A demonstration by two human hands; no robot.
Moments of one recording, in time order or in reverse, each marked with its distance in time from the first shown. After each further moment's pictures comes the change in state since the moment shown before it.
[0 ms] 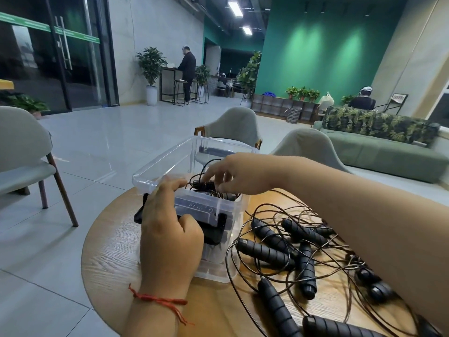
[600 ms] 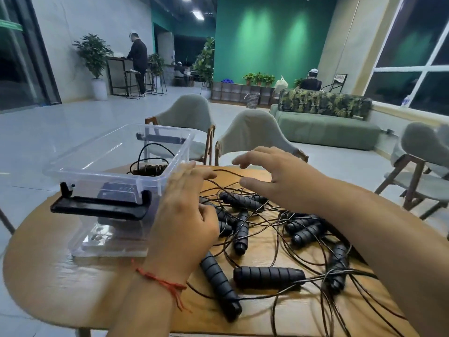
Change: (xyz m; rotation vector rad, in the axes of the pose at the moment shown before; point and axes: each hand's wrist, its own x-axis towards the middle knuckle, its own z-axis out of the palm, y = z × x) left_hand -0.057 0.101 0.056 -0.079 -0.416 0.232; right_hand -0.229 0.046 0.036 0.104 0.424 0.299
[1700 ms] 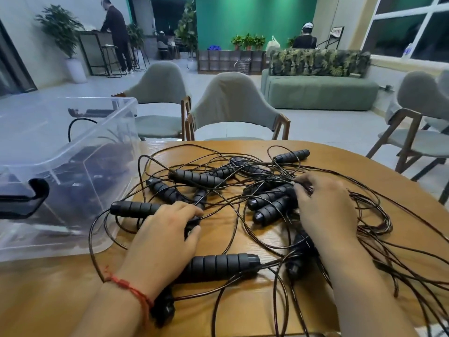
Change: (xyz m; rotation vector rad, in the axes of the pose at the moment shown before) left_hand -0.028 -0.013 0.115 0.386 -0.532 -0.084; right_hand -0.113 0.161 0.092 -0.011 0.459 0.829
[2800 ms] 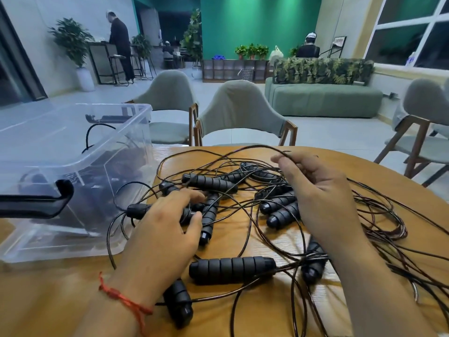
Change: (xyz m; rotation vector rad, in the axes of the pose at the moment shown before) left_hand -0.018 0.002 -0.035 -0.282 0.233 0.000; right_hand -0.029 -0.067 -0.036 0.869 -0.133 -0.274
